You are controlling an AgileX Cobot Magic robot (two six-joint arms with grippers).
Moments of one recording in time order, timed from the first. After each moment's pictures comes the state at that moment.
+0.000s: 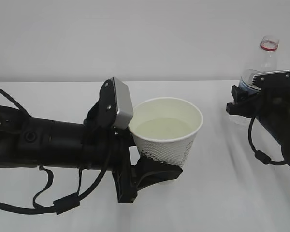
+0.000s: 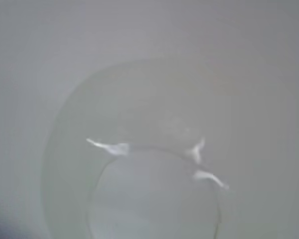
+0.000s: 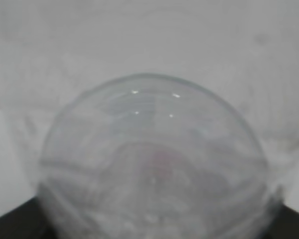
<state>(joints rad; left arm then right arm) -0.61 1.78 -0.75 1.07 -0.82 -0.58 0.10 2.10 -0.75 0.06 -1.09 -0.13</state>
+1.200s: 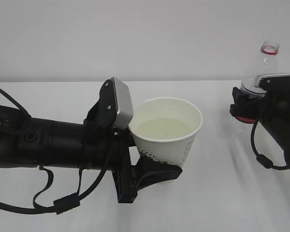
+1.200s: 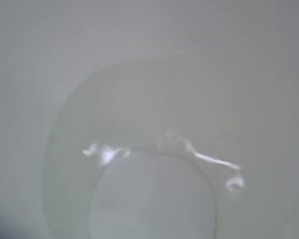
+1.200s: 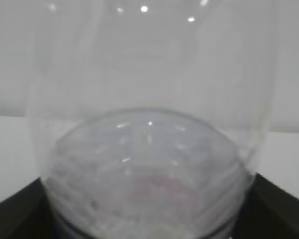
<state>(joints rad) -0.61 1.78 -0.75 1.07 -0.82 -0.58 0.10 2.10 -0.72 0.10 -1.13 -0.09</state>
